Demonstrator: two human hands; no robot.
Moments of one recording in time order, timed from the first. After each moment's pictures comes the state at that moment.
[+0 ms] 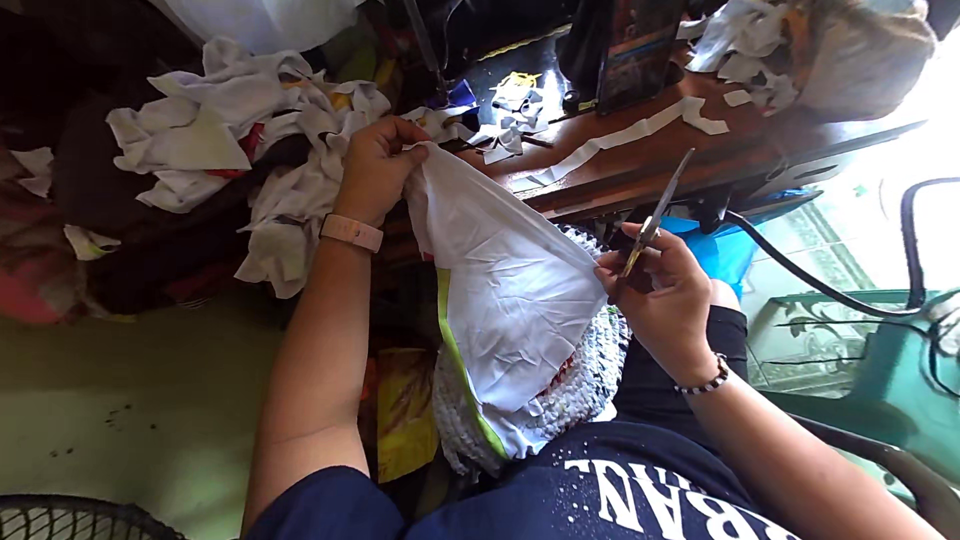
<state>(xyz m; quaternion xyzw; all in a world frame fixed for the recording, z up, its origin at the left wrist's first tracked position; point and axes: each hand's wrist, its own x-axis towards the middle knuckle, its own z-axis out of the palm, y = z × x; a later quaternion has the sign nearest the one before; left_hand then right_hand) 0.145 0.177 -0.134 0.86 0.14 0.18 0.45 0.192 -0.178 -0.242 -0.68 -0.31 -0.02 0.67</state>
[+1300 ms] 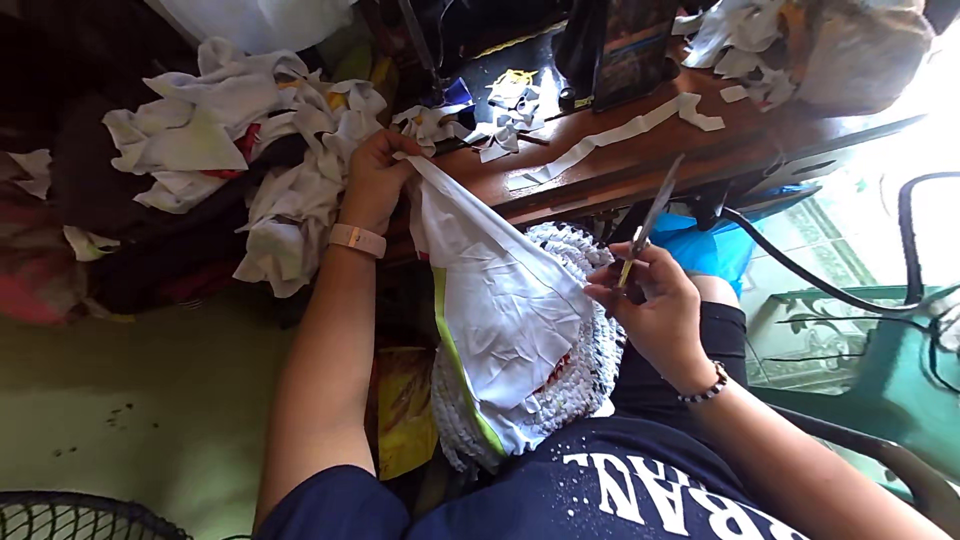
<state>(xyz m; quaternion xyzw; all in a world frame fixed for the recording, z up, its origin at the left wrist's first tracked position) 0.143 0.183 -0.160 0.82 0.16 0.20 0.51 0.185 -0.189 -0.255 -0.69 -0.31 0.04 0.65</state>
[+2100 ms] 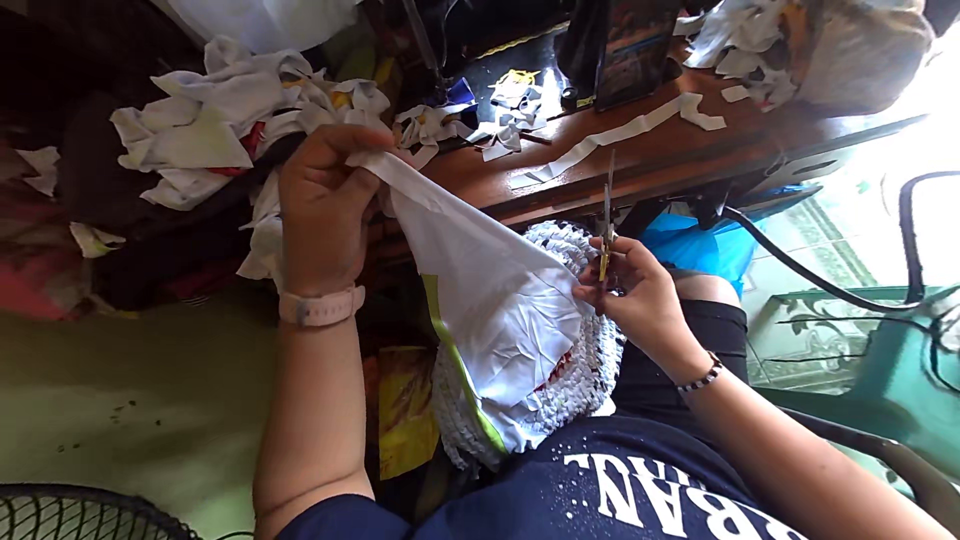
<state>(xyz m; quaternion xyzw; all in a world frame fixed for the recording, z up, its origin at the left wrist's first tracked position) 0.076 0.131 -0.102 0.76 0.01 0.30 0.58 0.192 -0.178 -0.255 -0.69 -0.26 0.16 0.66</state>
